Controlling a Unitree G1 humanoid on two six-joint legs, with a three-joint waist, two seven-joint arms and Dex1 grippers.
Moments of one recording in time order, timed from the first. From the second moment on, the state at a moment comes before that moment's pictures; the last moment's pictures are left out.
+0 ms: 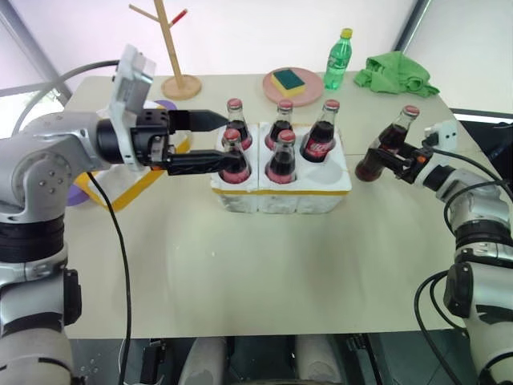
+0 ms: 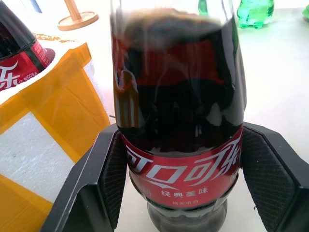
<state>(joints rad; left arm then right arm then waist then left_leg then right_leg) -0.83 0.78 0.13 -0.17 -0.82 0.93 -1.13 -0.86 -0.70 -0.25 0.99 0.29 0.11 0.95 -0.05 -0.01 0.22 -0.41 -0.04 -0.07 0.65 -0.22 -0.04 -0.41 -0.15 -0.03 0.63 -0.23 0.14</state>
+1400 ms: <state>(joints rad) -0.79 0.79 0.13 -0.21 -0.86 0.93 -1.10 -0.84 -0.75 -0.10 0.30 0.51 0.56 1.32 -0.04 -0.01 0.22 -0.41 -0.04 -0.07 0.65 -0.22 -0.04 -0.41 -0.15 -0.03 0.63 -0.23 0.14</state>
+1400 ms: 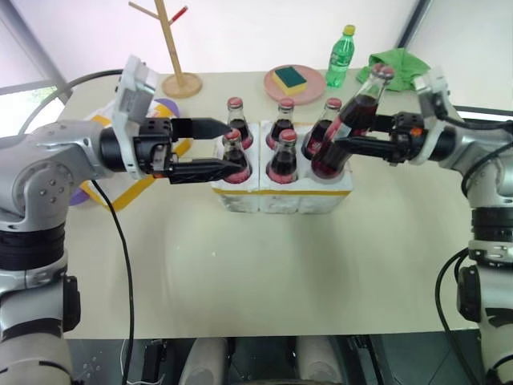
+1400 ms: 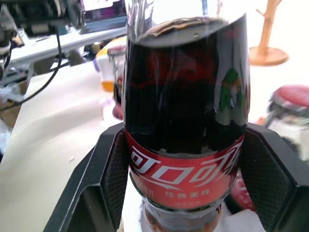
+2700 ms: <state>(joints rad) -0.79 0.82 0.13 -0.22 -0.89 0.93 -1.07 -0.81 -0.68 0.01 0.32 0.39 0.46 1.27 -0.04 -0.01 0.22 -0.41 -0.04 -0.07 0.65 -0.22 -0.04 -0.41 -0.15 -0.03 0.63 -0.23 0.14</state>
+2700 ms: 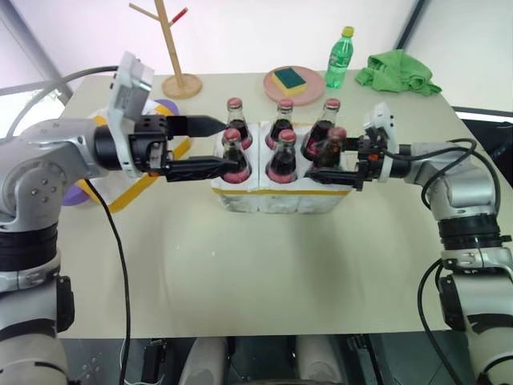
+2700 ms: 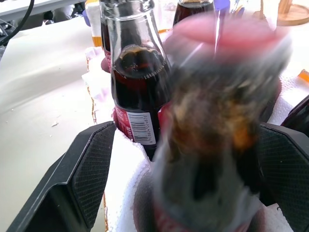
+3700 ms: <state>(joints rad) 0.08 0.92 0.60 -0.45 -0.33 0.66 -0.54 -0.92 -1.00 -0.13 0.30 0.52 0.50 1.55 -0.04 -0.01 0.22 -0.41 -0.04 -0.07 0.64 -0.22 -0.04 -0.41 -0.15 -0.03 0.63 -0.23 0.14</state>
